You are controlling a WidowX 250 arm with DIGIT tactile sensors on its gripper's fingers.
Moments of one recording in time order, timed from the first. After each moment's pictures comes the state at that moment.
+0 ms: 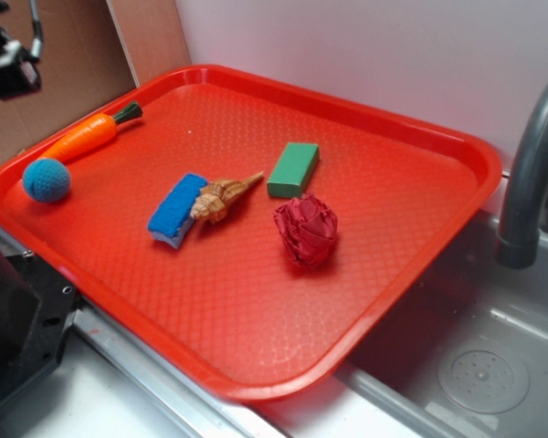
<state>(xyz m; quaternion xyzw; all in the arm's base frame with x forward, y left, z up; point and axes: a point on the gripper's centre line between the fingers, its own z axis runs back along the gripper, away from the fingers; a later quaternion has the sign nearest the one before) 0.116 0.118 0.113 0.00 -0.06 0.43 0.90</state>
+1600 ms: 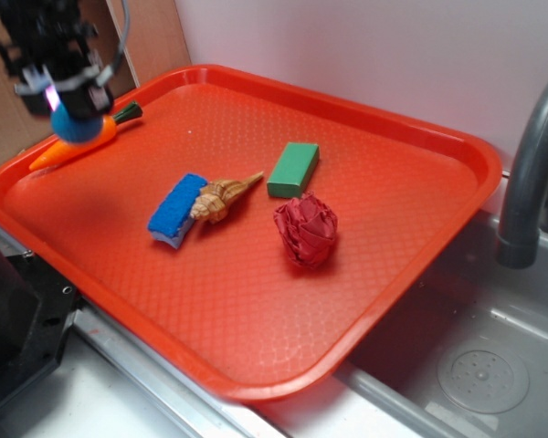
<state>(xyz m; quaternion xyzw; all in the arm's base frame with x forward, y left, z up) 0.170 0.061 0.124 -0.08 -0.03 0.14 0.99</state>
